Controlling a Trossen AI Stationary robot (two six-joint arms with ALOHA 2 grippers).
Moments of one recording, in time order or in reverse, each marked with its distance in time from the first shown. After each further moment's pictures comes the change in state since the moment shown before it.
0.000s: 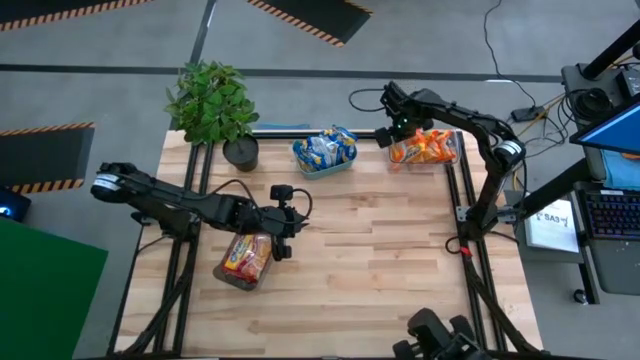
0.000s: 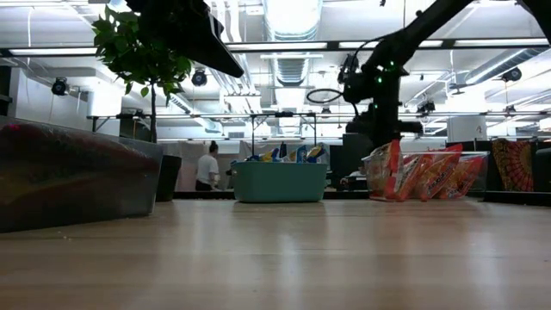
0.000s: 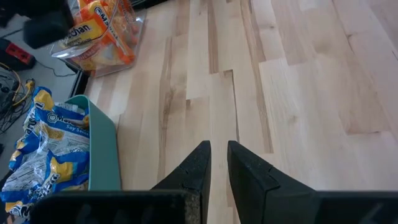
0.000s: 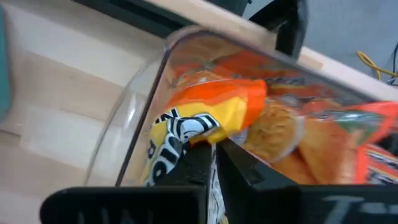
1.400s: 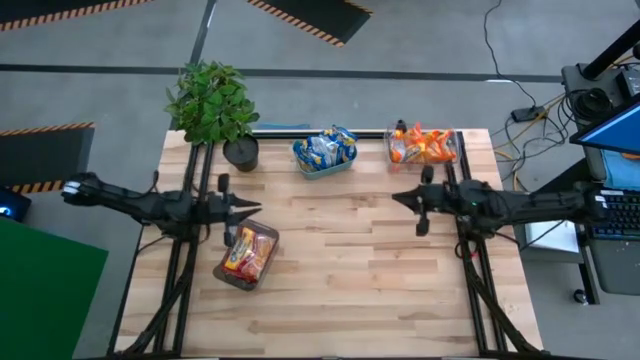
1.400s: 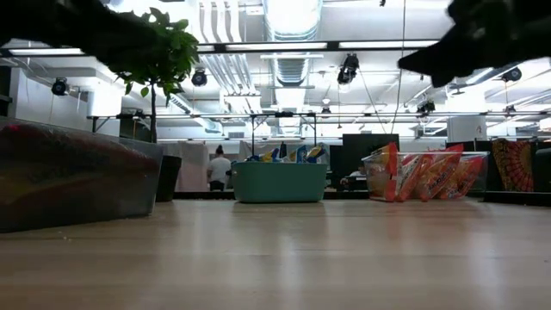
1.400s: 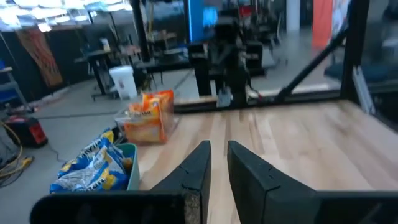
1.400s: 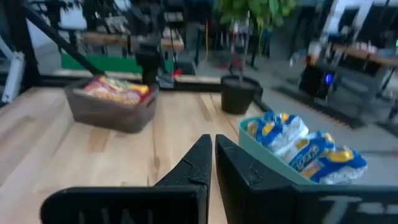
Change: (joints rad) left arm -0.029 -0.907 -0.688 0.443 0.000 0.010; right arm 0.829 -1.269 -1.173 1.165 -0.004 -0.390
